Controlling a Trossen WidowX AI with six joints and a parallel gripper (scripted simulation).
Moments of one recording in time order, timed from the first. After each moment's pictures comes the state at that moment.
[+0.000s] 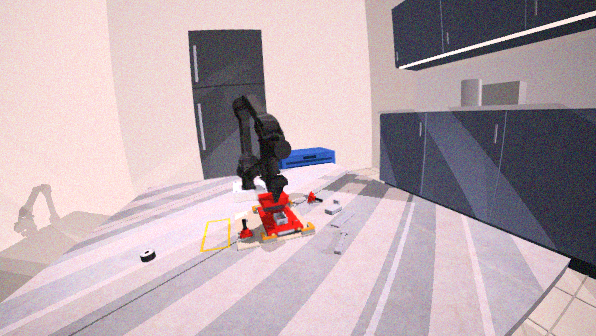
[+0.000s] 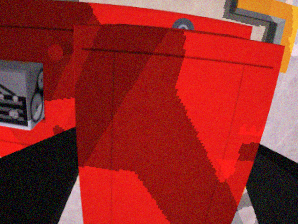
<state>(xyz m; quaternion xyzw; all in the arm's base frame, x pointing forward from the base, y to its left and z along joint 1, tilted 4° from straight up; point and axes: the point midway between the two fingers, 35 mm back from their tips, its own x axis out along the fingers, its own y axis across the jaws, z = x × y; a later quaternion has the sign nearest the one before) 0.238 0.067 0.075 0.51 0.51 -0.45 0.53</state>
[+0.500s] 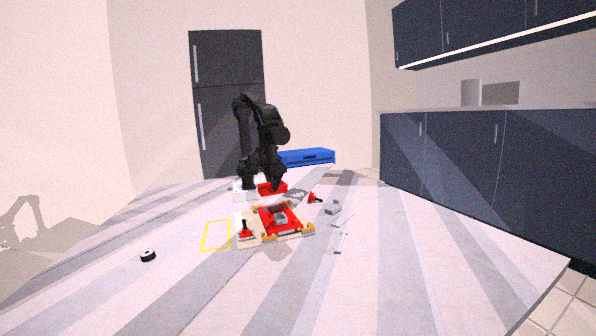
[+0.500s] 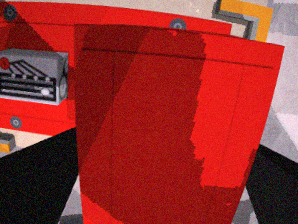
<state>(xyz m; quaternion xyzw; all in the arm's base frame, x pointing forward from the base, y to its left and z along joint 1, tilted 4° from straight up) 0.236 0.065 0.115 0.52 0.50 -0.45 0.53</state>
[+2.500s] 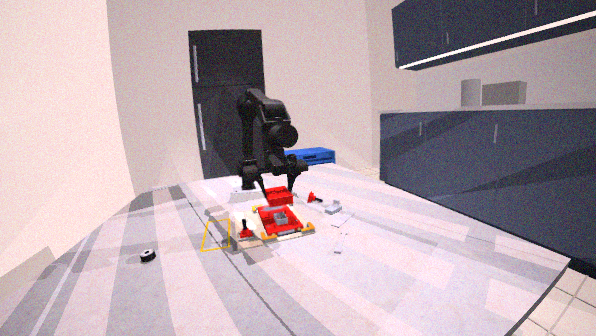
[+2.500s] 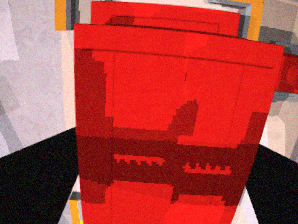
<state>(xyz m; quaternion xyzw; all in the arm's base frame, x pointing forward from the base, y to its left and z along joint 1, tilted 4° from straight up) 0.331 0.063 0.129 0.01 0.67 0.02 0.74</state>
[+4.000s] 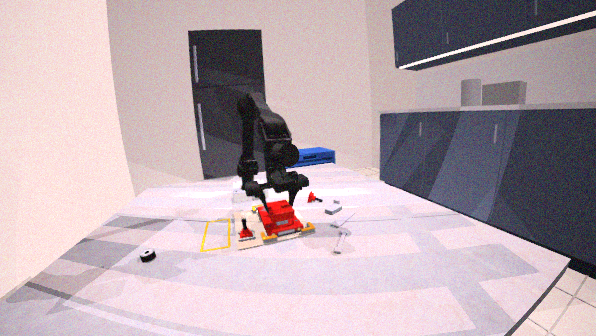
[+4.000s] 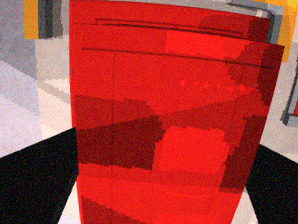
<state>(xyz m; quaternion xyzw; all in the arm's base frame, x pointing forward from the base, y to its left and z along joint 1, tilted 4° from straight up) 0.337 0.065 0.082 0.01 0.67 0.02 0.74</state>
